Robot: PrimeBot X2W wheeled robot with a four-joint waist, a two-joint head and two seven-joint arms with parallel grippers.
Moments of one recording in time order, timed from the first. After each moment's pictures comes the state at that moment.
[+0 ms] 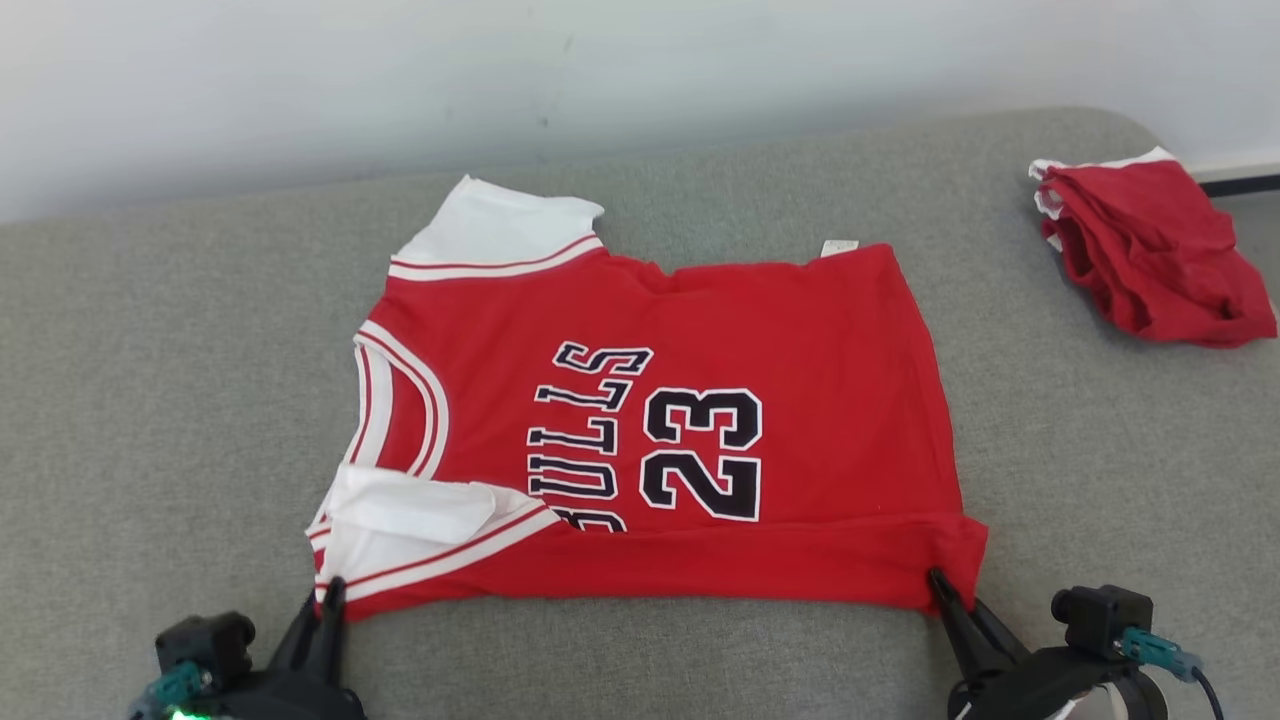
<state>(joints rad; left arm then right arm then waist) -0.25 0.26 -0.26 0.58 -0.55 -0.05 -0.23 -0.27 -0.34 0.55 0.62 0.83 0.13 -0.26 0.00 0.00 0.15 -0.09</state>
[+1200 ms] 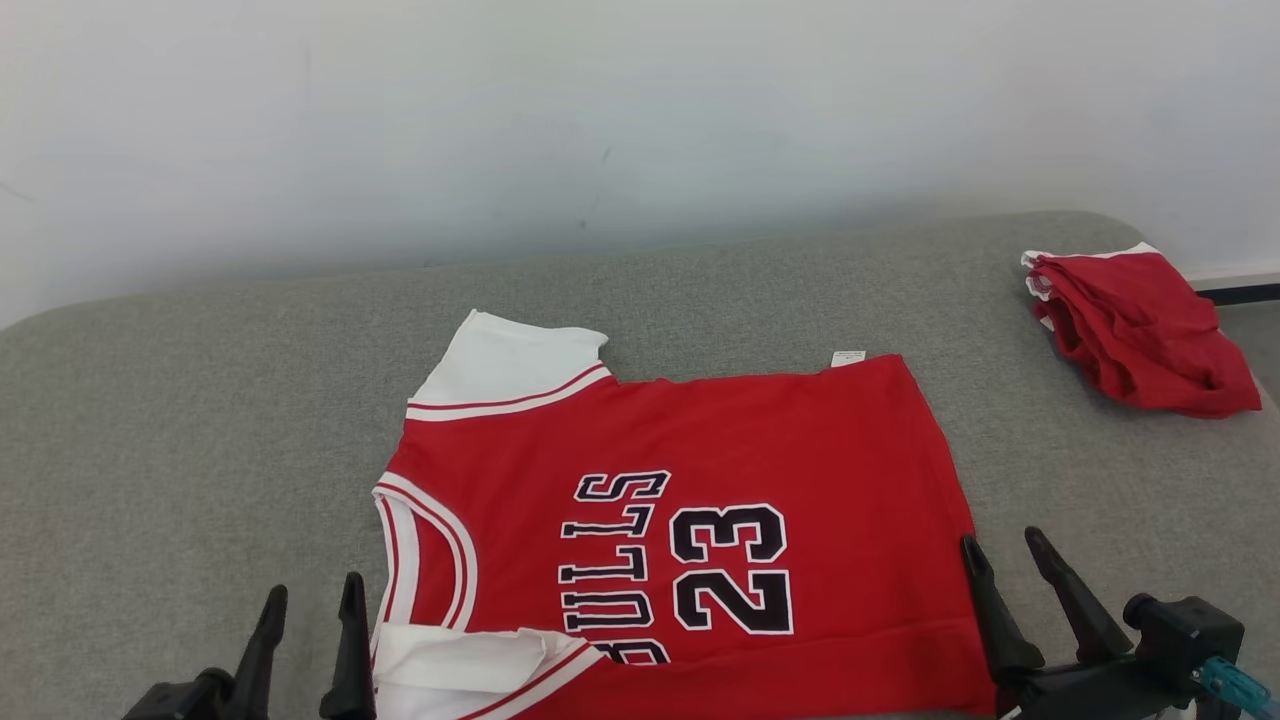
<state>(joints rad) 0.02 0.15 -0.10 0.20 -0.45 0.01 -0.26 -0.07 -0.34 0.29 0.32 0.60 0.13 -0.26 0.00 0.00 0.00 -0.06</state>
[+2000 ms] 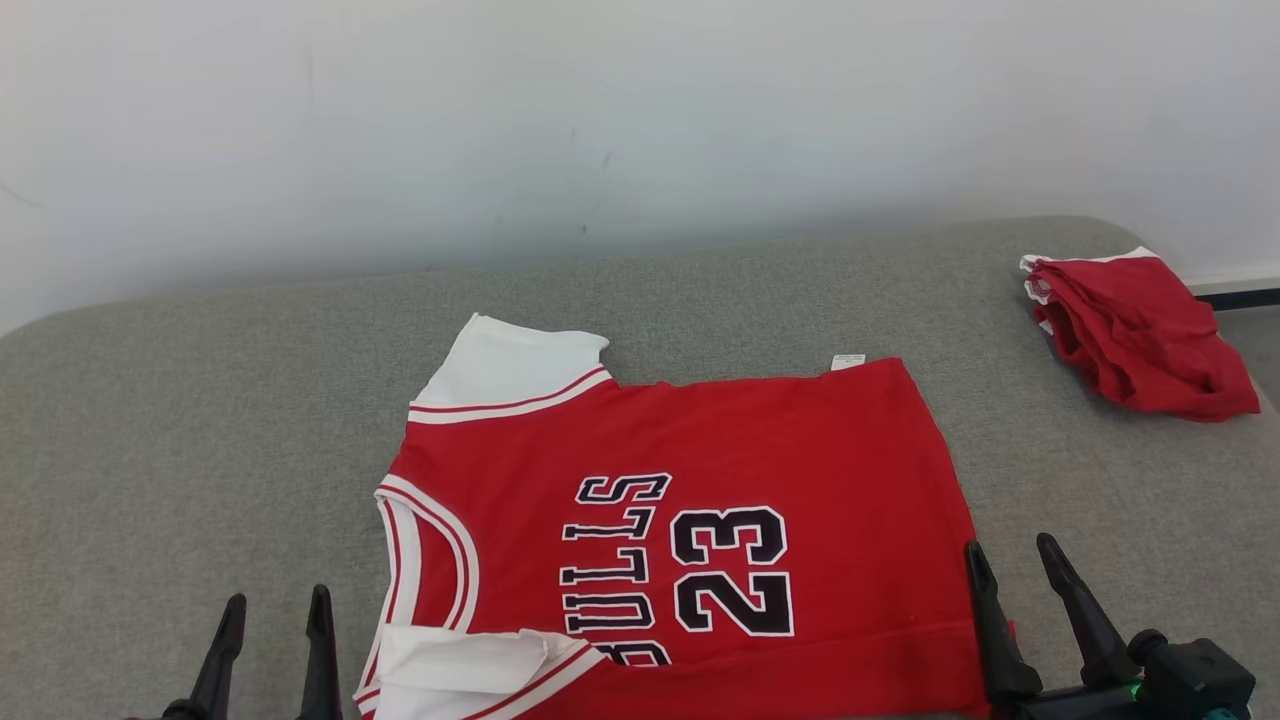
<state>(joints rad) 0.08 0.08 0.05 0.07 -0.21 -0.07 -0.26 0.04 -0.19 0.12 0.13 0.34 0.13 -0.26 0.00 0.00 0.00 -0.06</state>
